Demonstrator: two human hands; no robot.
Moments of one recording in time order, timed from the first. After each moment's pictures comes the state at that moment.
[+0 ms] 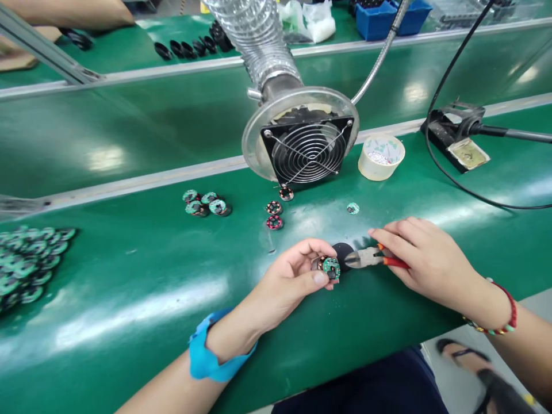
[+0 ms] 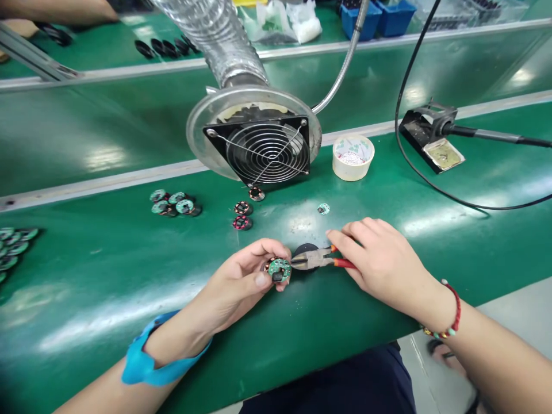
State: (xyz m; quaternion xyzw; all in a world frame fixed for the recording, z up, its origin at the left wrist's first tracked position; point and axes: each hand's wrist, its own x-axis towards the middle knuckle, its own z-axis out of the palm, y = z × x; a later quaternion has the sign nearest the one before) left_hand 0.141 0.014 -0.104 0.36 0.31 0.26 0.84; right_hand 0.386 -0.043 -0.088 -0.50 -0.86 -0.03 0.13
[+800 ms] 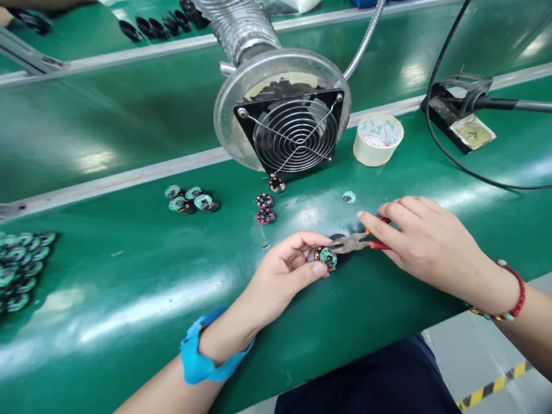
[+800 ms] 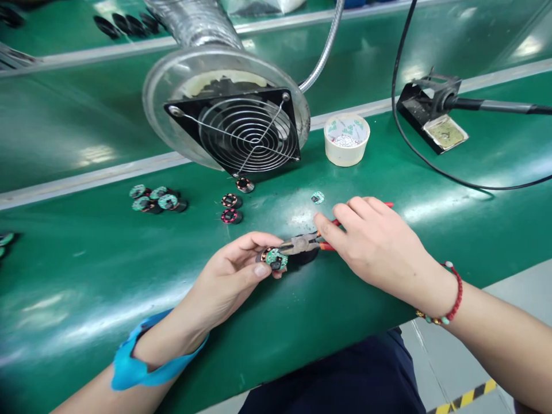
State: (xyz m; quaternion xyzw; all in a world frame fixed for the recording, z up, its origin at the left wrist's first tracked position) left_hand 0.135 0.014 -0.114 0.42 0.36 0.26 0.79; right_hand 0.377 -0.034 -0.076 -0.49 -0.86 -0.13 0.01
